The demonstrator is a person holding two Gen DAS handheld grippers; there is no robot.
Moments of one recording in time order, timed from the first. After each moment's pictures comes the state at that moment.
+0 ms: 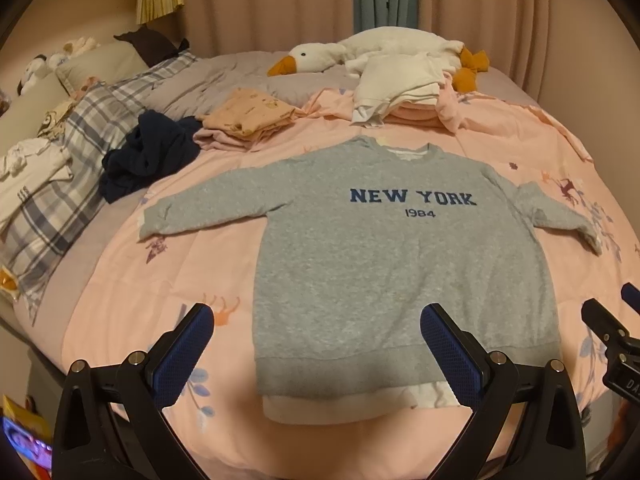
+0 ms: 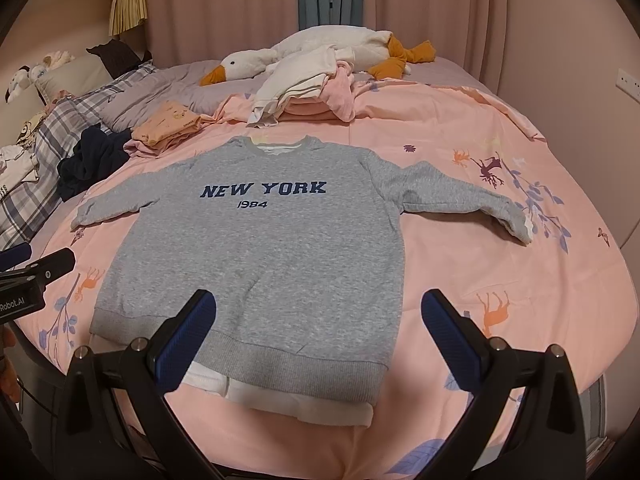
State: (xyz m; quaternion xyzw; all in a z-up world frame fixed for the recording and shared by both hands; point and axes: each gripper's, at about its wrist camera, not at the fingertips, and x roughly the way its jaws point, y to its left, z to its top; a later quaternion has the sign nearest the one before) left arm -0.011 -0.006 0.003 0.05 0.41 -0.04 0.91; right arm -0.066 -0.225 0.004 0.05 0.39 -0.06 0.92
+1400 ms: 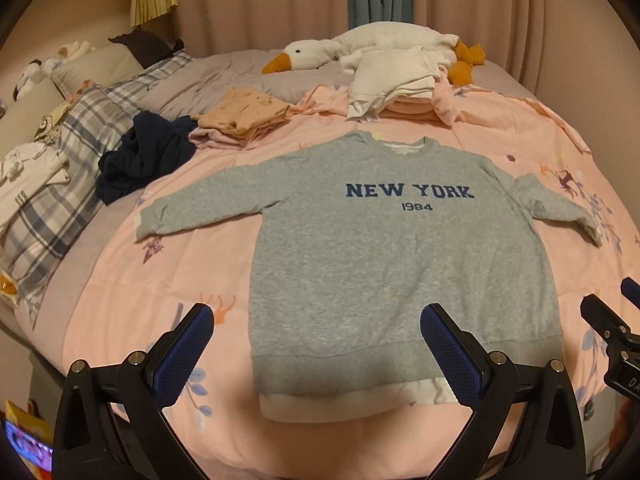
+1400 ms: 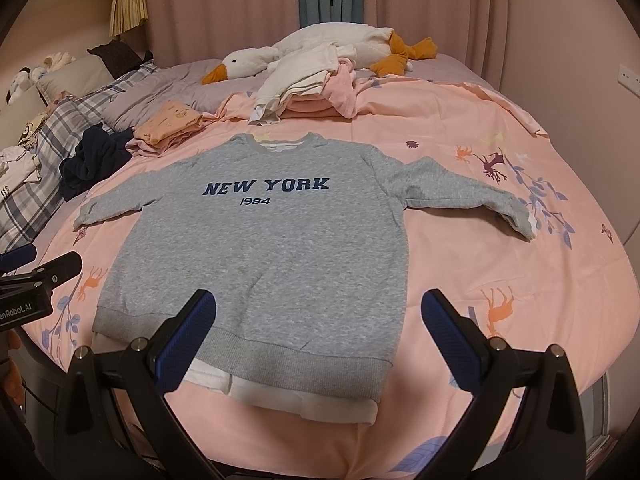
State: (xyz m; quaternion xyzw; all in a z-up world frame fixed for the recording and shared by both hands) left arm -0.012 -0.013 0.003 0.05 0.42 -0.04 0.91; right arm -0.068 -0.221 -0.001 0.05 0.39 -0.06 0.92
